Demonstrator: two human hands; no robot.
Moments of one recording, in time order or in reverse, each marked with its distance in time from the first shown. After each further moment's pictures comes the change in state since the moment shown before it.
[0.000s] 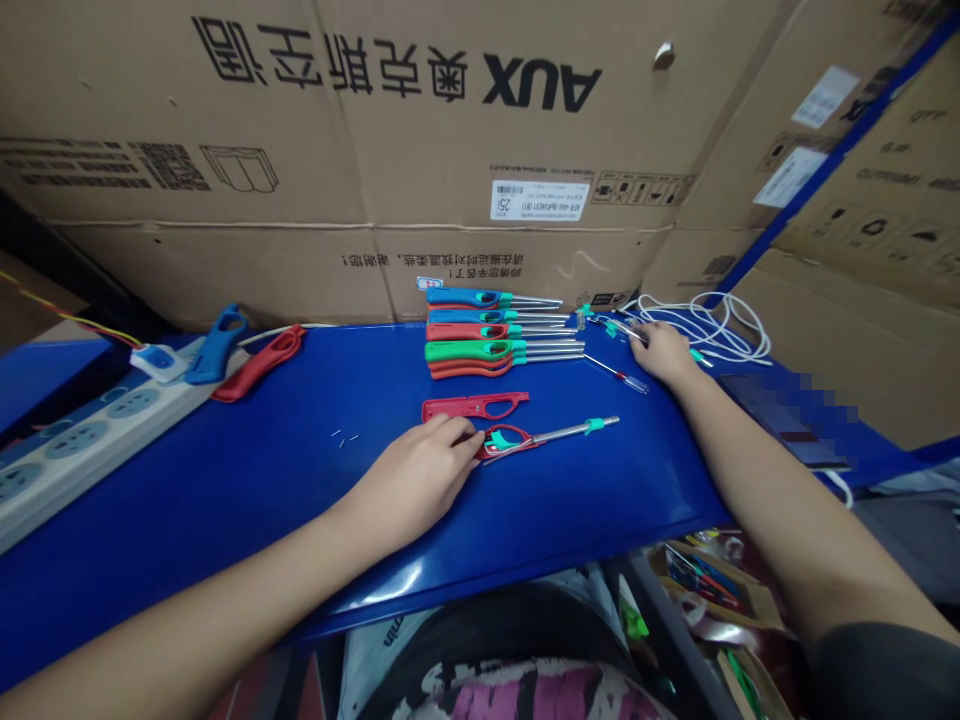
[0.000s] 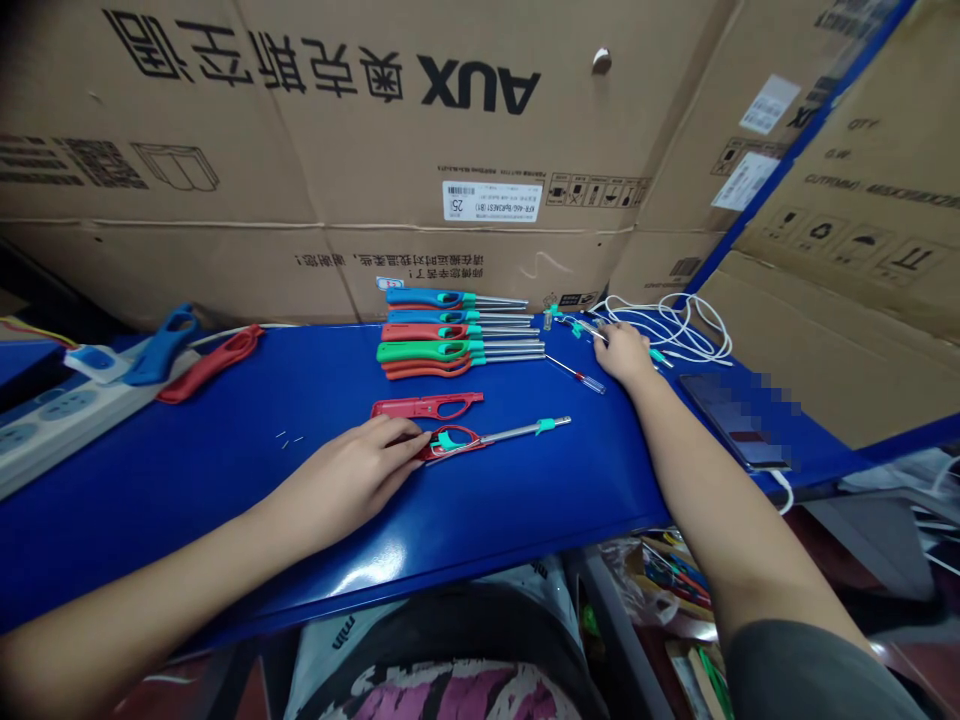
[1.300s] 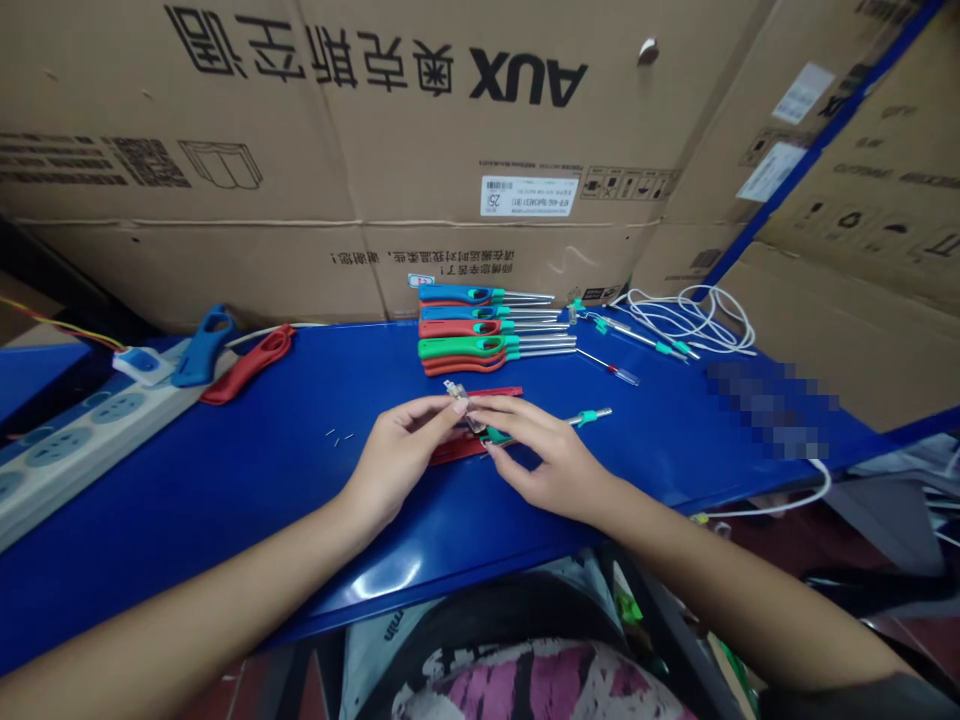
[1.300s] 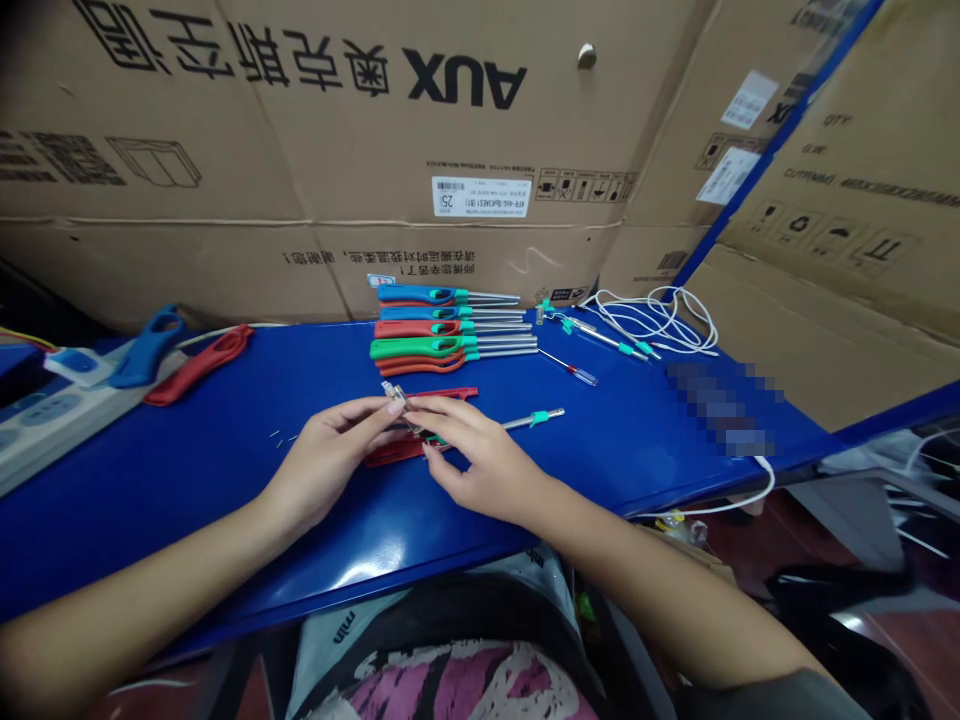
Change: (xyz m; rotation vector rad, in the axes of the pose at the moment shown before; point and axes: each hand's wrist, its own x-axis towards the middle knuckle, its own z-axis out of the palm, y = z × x) left_hand 0.012 0.002 0.009 -1.582 0.432 -0.634; right_hand -0.180 -0.187 -0.056 0.891 0.007 -0.788
